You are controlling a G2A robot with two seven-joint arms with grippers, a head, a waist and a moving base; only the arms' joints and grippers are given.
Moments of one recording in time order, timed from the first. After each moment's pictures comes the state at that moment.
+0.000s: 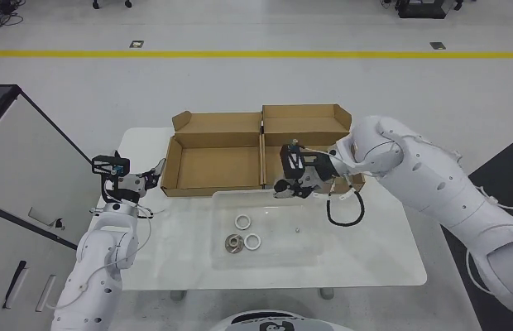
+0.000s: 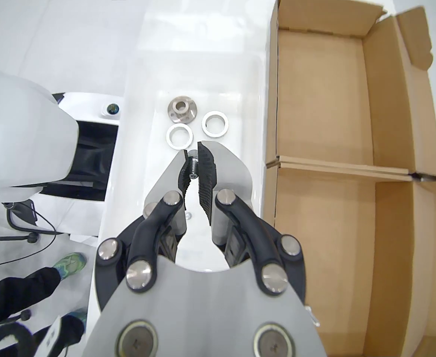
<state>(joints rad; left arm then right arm) 1.73 -1.15 -1.60 -1.80 1.33 0.00 0.00 -0.61 -0.89 0.55 -1.50 -0.28 -1.01 0.79</state>
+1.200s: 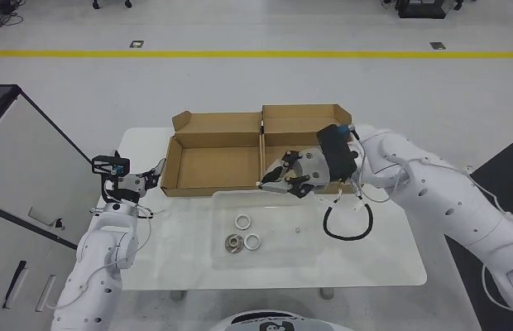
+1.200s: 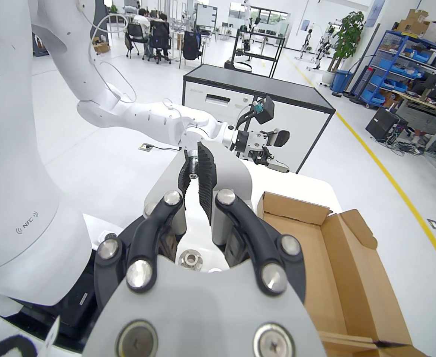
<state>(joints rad) 1.73 -1.15 -1.60 -1.80 1.33 0.00 0.00 -0.69 -0.79 0.56 -1.69 -0.58 -1.01 -0.14</state>
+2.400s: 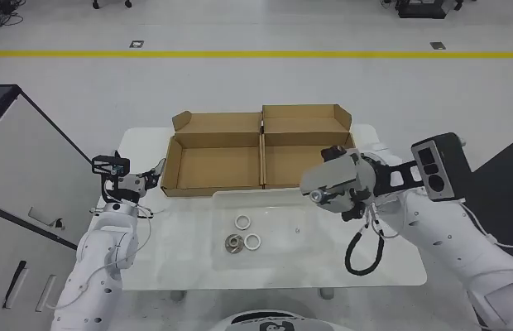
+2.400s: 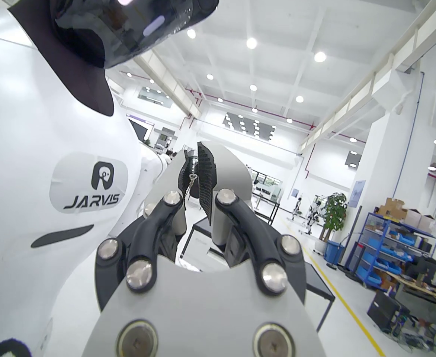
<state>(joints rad) 1.73 -1.15 -1.60 -1.80 1.33 0.00 0.00 -0.90 -0.91 0.79 -1.94 -0.85 -0.97 -0.85</state>
